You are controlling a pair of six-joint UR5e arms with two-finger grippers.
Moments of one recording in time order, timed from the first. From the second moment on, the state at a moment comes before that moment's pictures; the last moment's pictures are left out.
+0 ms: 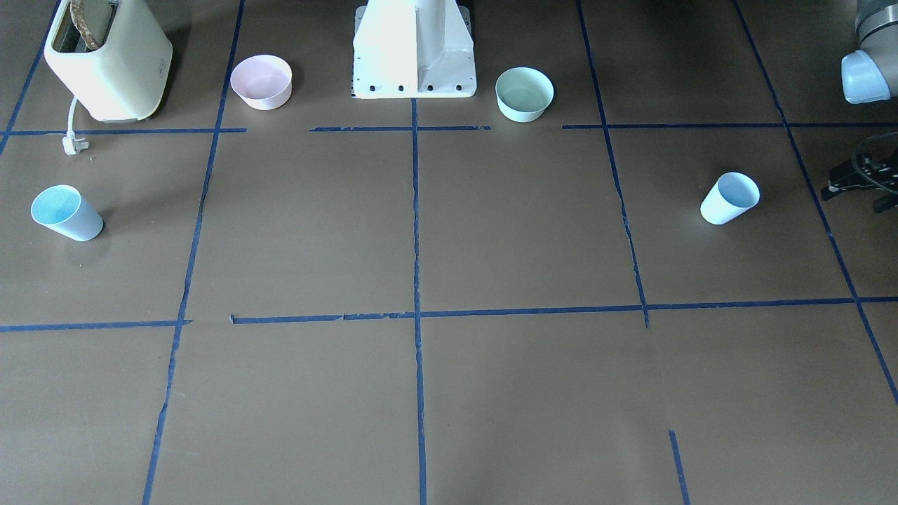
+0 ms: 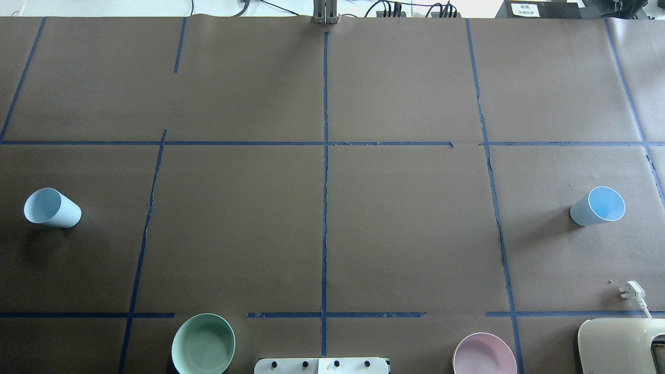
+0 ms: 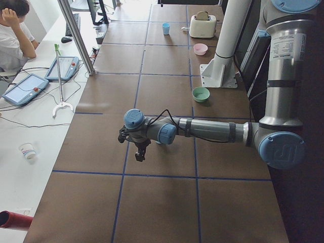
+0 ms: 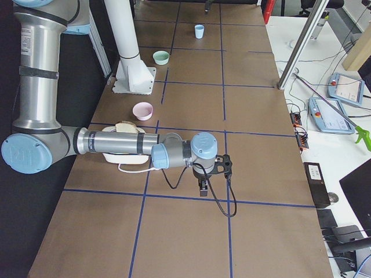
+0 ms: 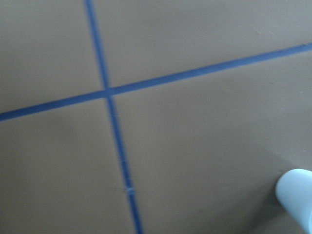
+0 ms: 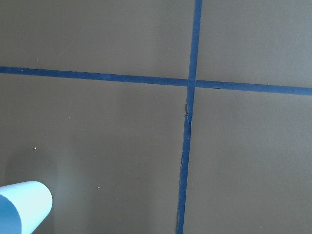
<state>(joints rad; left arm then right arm) -1.27 -1.51 -1.63 -1.86 -2.40 -0.18 1.49 -1.69 1.68 -1.40 2.38 0.09</state>
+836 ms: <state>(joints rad) -1.09 -1.42 -1.70 -2.11 -2.38 -0.55 1.49 -1.69 1.67 -1.40 2.38 0.08</state>
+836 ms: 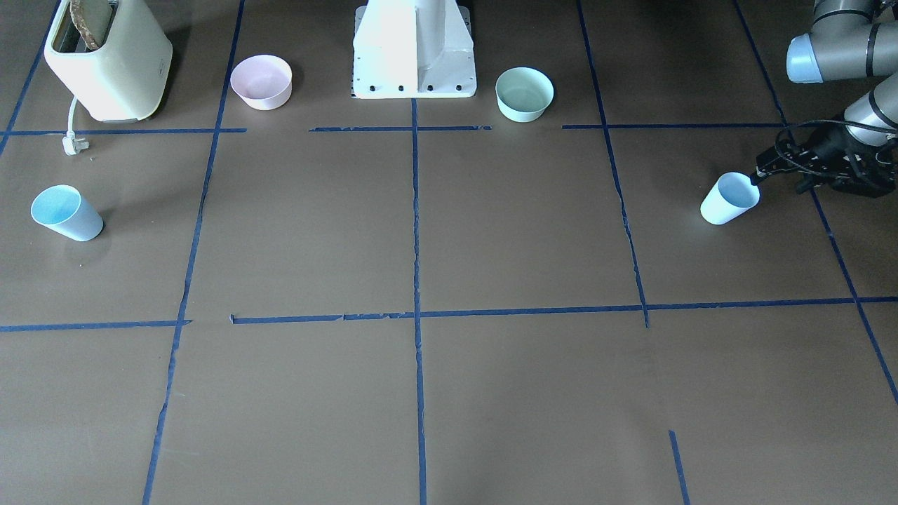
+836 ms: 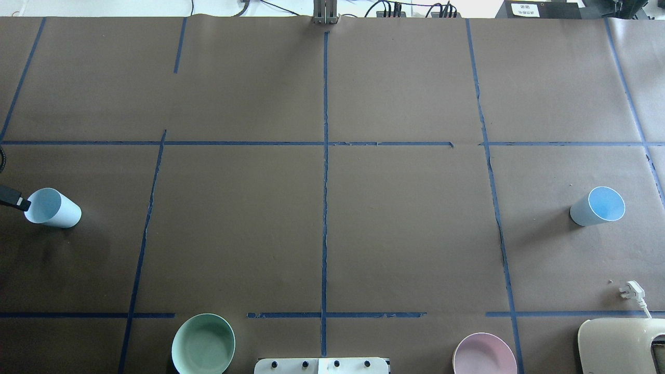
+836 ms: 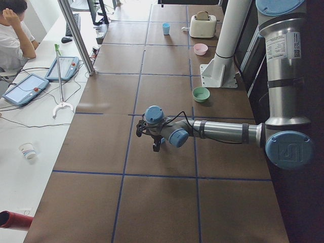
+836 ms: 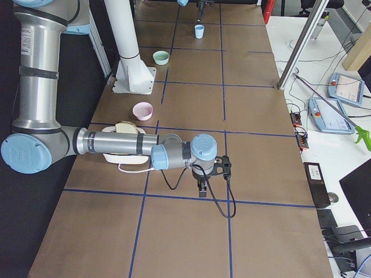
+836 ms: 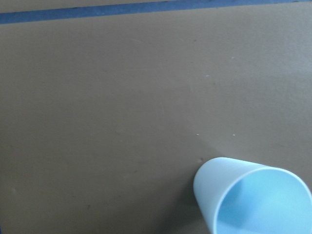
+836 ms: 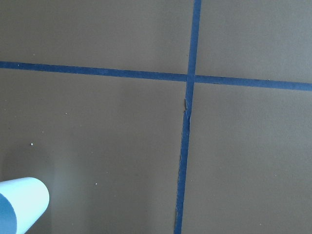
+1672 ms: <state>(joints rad) -1.05 -1.49 -1.60 -2.12 -2.39 -0.57 1.46 -1.68 1.65 -1.40 2.37 0.08</state>
